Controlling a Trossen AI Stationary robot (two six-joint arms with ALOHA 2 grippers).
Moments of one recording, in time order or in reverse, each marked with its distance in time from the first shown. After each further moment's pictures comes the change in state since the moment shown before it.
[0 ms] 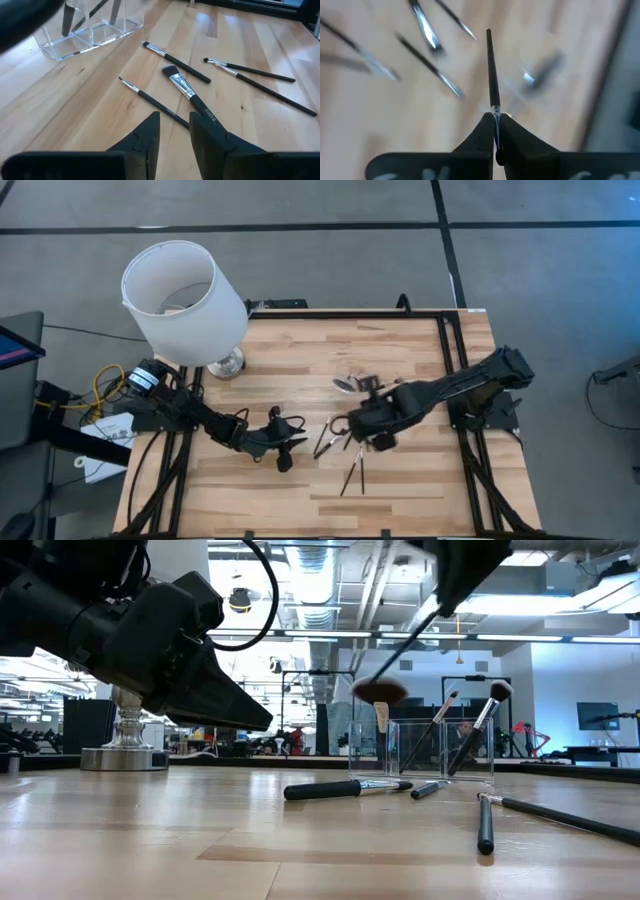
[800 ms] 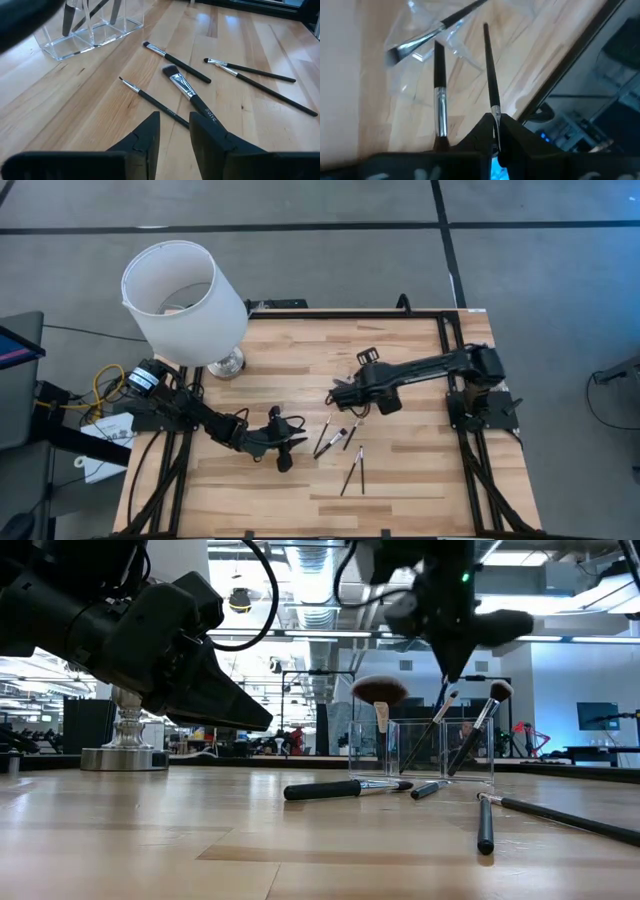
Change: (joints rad) left arm 0.000 0.000 -0.001 0.000 0.000 0.000; right arm -0.244 0.201 -0.004 -0.266 0.149 -0.140
